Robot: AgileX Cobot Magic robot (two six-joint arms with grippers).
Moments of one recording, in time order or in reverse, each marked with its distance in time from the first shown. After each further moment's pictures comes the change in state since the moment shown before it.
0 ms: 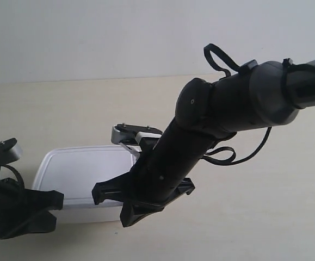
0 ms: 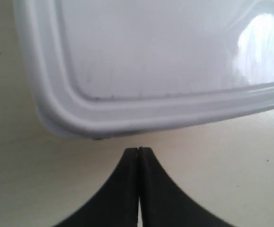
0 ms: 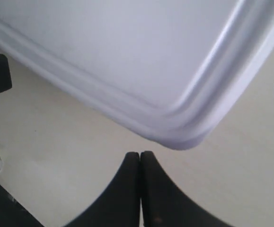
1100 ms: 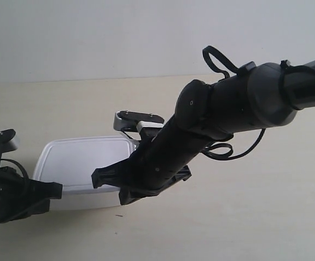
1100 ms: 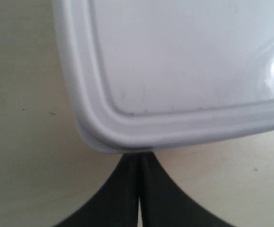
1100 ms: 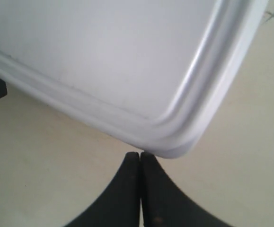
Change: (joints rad) left arm 0.000 0.046 -0.009 -0.030 -0.183 0.097; right arm 0.000 0.004 0.000 0.004 -0.171 -0.001
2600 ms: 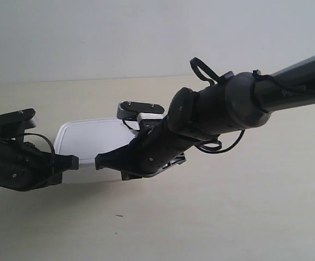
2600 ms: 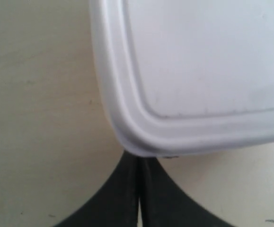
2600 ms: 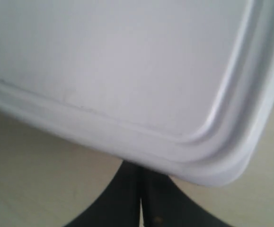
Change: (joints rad) left arm 0.000 0.189 -0.175 -0.006 -0.087 0.004; right arm -0.022 0.115 -0.075 -0.015 -0.196 -0.012
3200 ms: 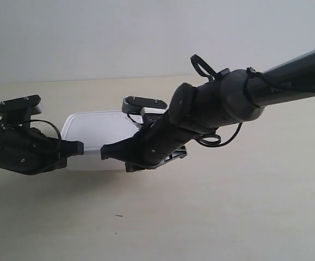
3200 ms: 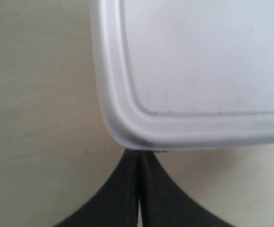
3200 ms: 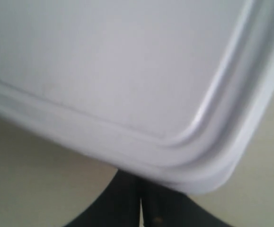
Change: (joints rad) left arm 0.000 0.035 -0.077 -0.001 -0.033 0.023; right arm -0.045 0.055 -0.068 -0.011 0.016 0.007
